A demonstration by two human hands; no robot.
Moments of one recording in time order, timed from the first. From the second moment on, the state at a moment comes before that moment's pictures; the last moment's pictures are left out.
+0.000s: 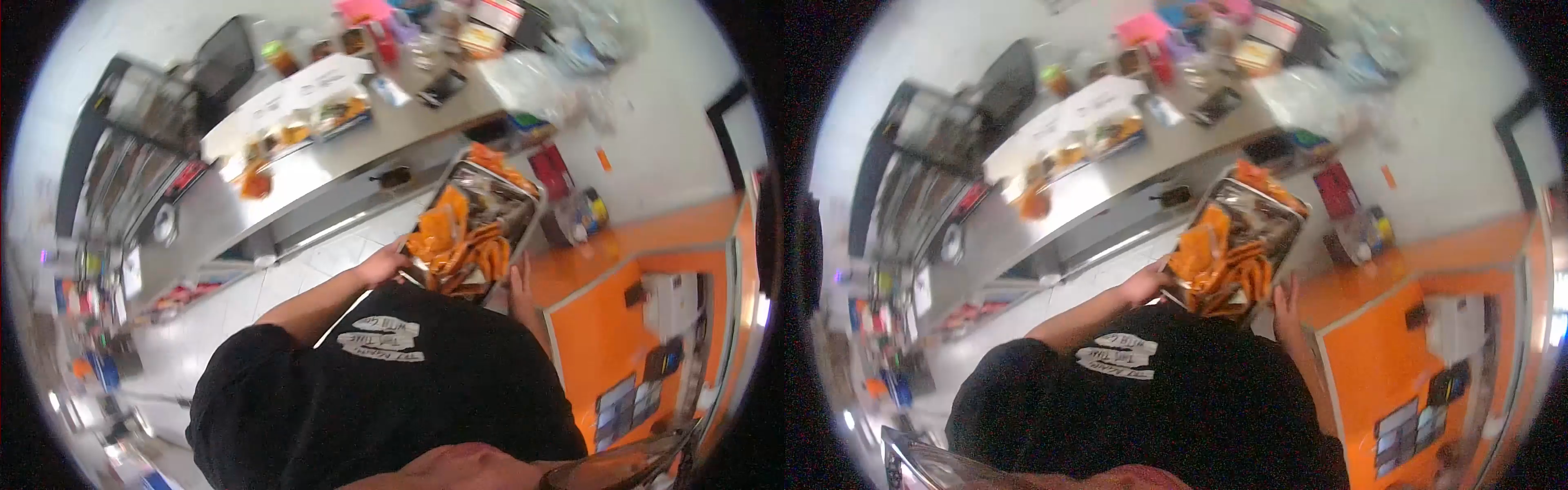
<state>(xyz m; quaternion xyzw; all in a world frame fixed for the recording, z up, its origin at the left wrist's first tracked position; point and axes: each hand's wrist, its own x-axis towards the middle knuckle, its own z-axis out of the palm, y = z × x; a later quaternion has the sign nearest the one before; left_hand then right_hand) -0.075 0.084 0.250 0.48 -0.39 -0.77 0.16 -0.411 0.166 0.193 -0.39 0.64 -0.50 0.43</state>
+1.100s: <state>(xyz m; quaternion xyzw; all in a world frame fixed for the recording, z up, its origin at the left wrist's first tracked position) 0.434 0.226 0.171 0.66 0.06 -0.48 0.58 0.272 -0.018 0.173 -0.52 0.35 0.08 0.78</state>
